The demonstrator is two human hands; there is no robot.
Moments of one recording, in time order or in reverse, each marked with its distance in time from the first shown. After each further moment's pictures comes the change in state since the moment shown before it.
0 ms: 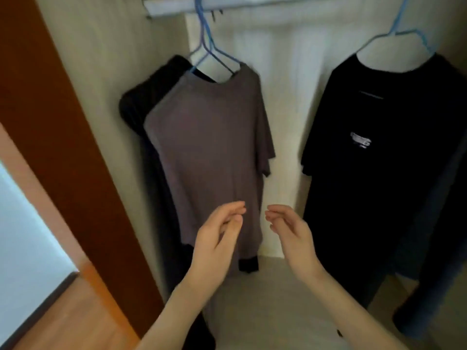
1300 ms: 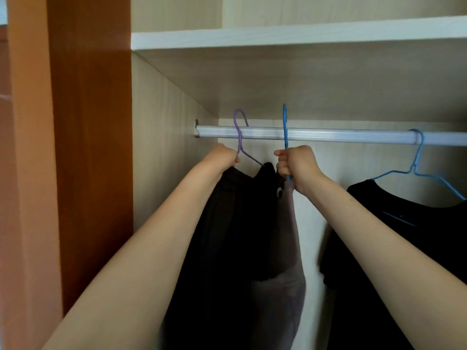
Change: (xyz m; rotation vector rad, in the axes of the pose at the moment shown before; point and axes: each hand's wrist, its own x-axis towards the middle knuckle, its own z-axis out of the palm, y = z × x) left_hand 0.328 0.131 -0.111 0.114 0.079 -0.244; right_hand 0.215 -0.269 0.095 0.201 0.068 -0.113
